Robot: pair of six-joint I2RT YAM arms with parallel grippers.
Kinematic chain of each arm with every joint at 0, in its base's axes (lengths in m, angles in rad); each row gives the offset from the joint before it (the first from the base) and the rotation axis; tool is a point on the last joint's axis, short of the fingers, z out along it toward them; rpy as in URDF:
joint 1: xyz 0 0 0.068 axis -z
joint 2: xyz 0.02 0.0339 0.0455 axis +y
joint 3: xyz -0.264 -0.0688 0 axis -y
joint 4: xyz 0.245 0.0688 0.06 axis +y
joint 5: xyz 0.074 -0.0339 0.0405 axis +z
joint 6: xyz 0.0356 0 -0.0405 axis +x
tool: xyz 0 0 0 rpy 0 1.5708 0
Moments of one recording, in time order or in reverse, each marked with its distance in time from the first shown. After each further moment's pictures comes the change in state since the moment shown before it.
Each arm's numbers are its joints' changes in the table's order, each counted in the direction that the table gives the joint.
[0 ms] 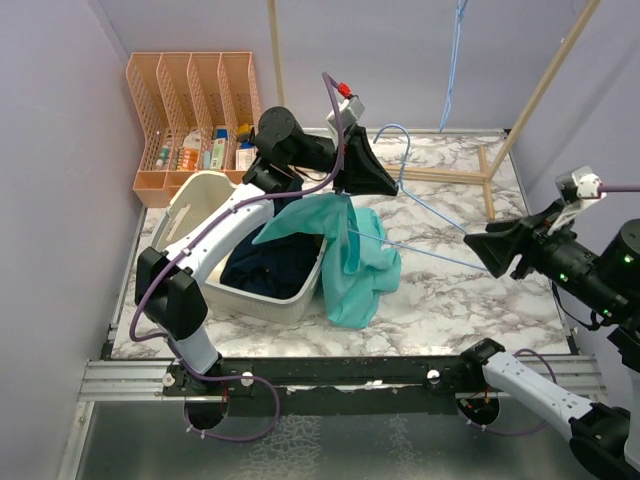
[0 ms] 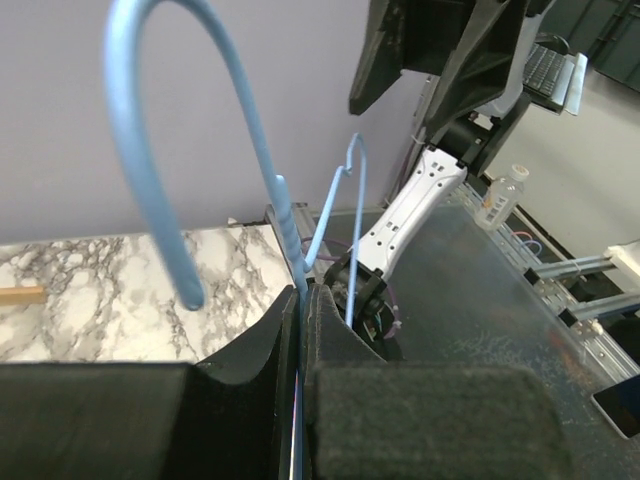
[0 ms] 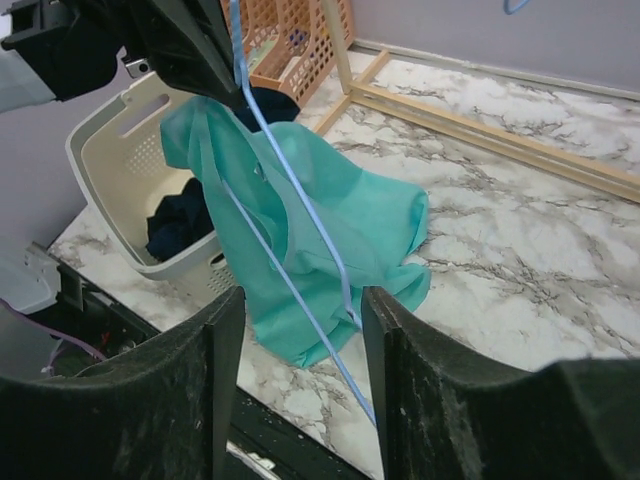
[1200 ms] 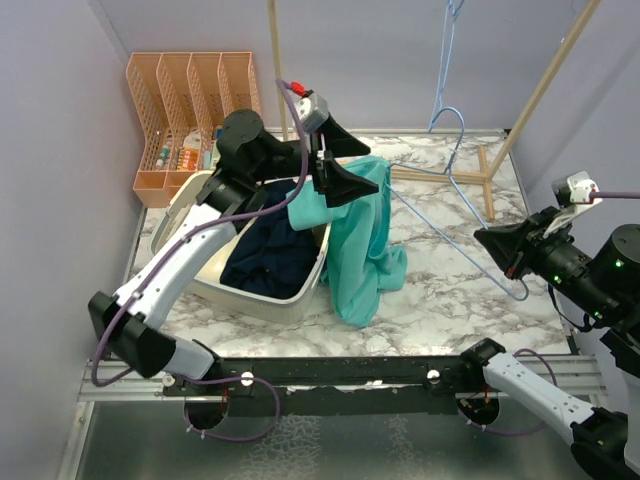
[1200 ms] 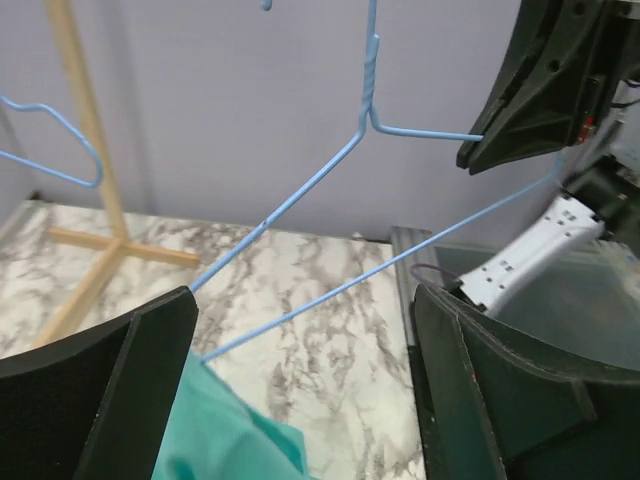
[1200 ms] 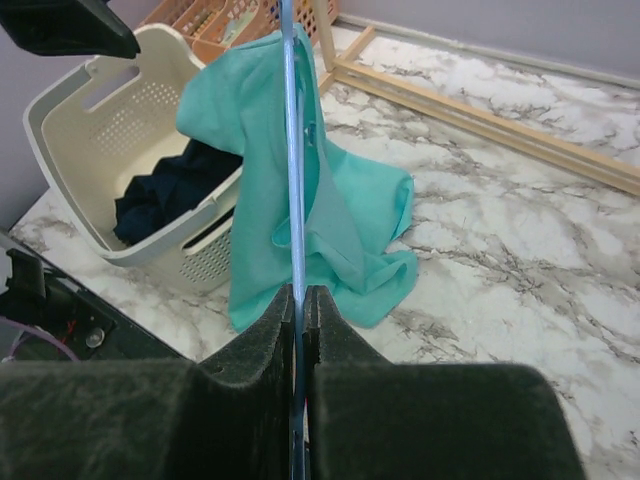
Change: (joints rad) left arm -0.028 -0.202 -0.066 0.365 0.288 0.311; right arm -0.005 -0.032 -0.103 -0.044 -0.048 -0.041
